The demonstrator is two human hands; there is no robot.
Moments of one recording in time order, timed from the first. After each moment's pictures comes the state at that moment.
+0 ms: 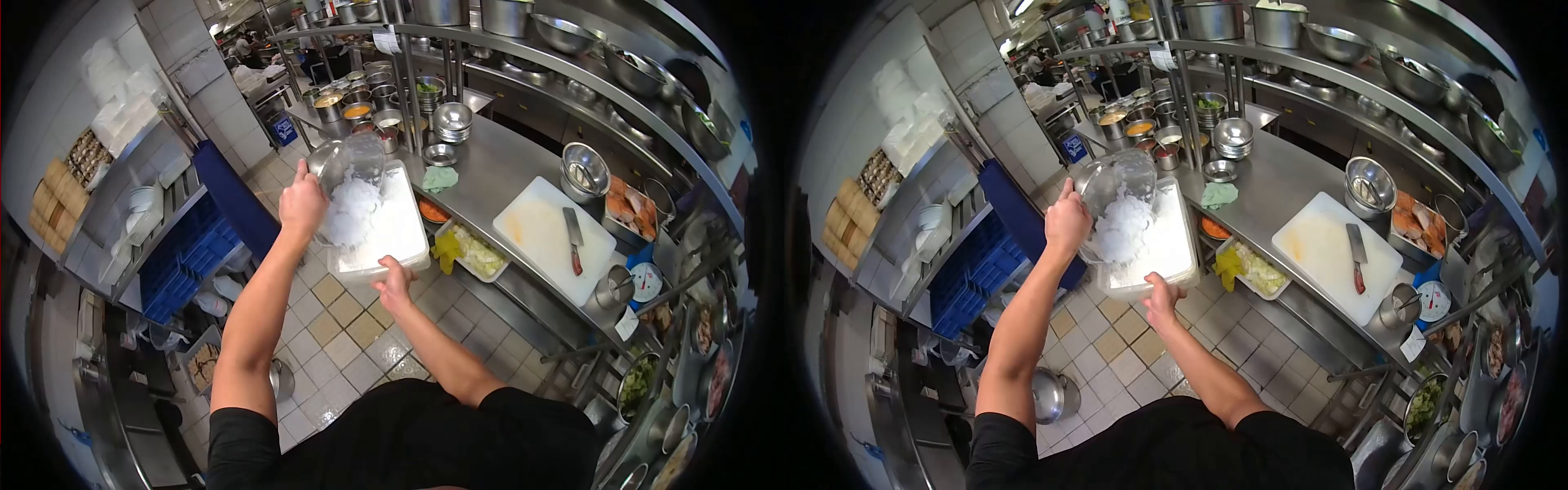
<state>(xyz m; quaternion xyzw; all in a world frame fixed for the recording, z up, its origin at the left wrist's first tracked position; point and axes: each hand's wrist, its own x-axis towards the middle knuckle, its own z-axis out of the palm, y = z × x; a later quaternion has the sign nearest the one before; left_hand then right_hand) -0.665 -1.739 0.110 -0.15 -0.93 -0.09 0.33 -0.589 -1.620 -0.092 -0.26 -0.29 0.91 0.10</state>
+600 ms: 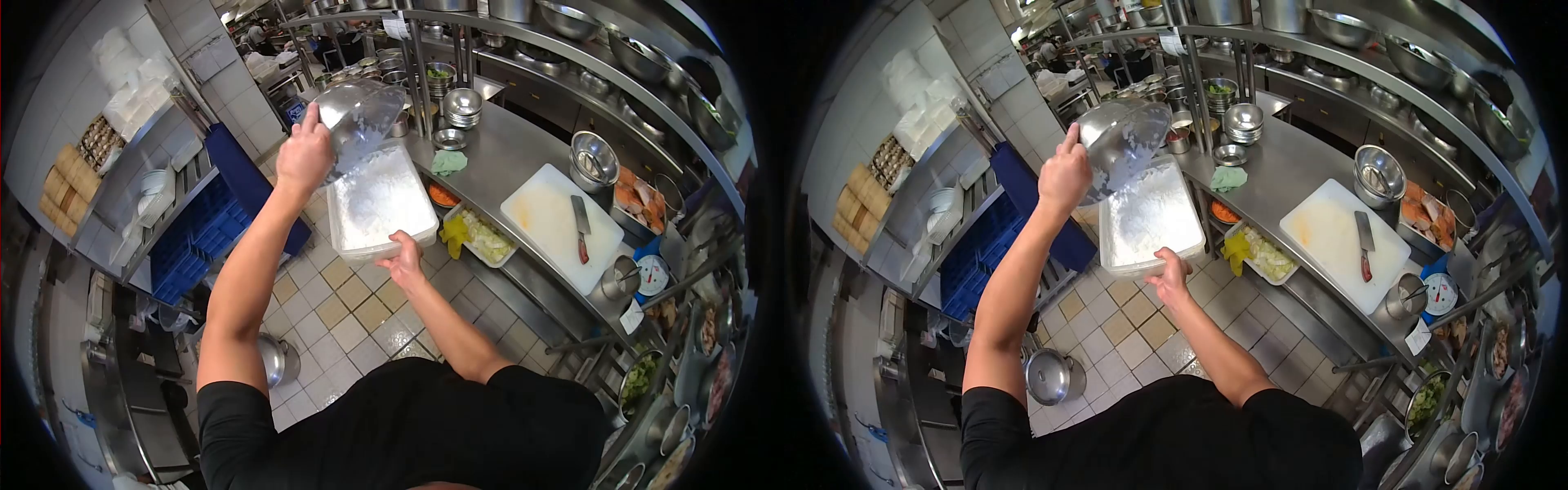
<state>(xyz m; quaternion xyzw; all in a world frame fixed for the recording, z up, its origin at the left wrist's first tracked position) -0.643 -1.727 0.160 -0.27 -0.83 0.06 0.48 -0.593 -1.597 -0.109 -0.14 -0.24 0.96 -0.03</state>
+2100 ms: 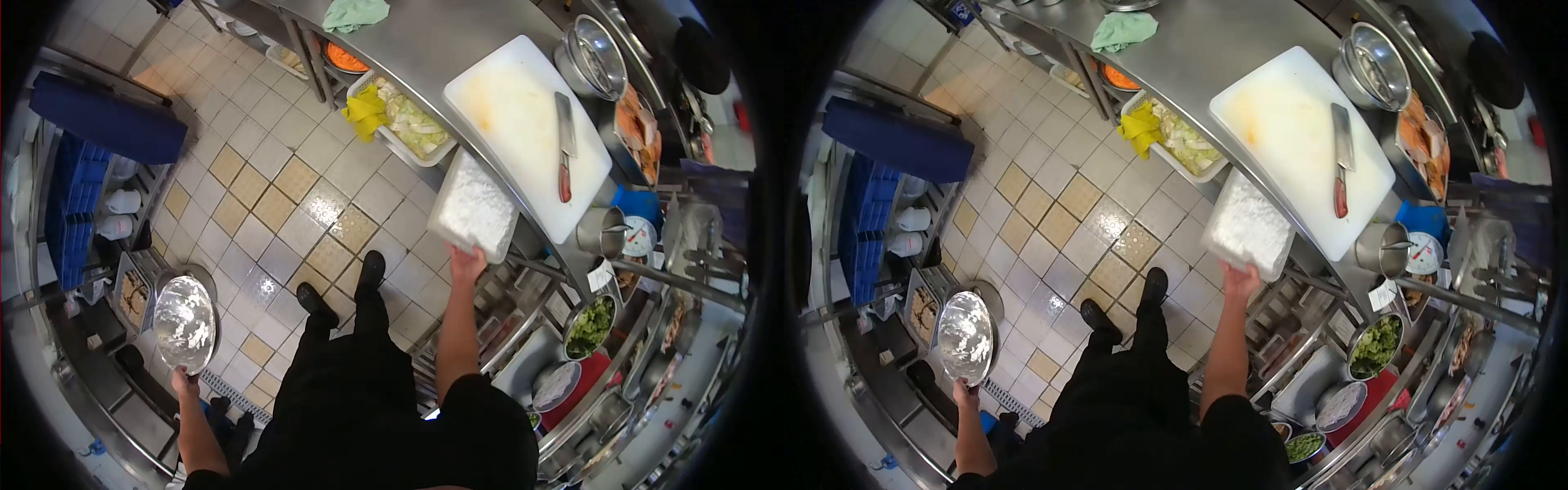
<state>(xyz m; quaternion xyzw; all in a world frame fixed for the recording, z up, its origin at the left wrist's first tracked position) -0.389 -2.117 -0.332 0.54 -0.57 -0.62 0.05 -0.412 -1.278 -0.492 -0.35 -0.09 0.87 0.33</state>
